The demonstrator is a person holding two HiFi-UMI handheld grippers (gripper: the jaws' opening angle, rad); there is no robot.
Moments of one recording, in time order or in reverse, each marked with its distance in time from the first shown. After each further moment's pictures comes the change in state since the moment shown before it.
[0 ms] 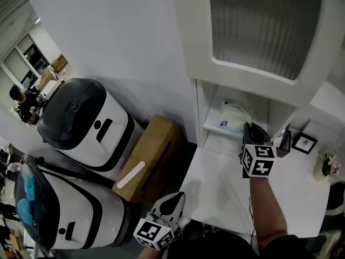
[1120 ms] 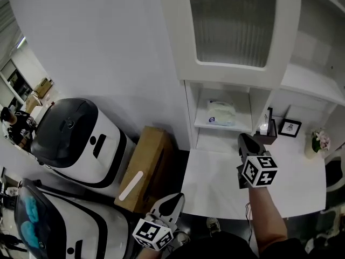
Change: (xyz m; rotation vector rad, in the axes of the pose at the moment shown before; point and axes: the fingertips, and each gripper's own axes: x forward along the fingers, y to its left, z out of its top) left arm -0.043 -0.010 0.014 0.066 0.007 -0.188; right arm -0.104 0.026 -0.003 0.180 -0.080 -0.006
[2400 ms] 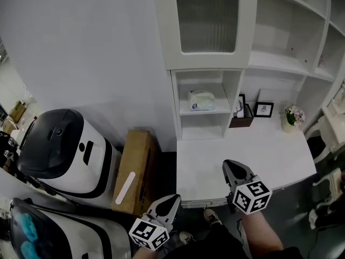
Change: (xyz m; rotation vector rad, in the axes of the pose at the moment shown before) left arm -0.082 -0.016 -0.025 0.004 0.023 -0.245; right arm -0.160 0.123 -0.061 0.023 0.019 -0.004
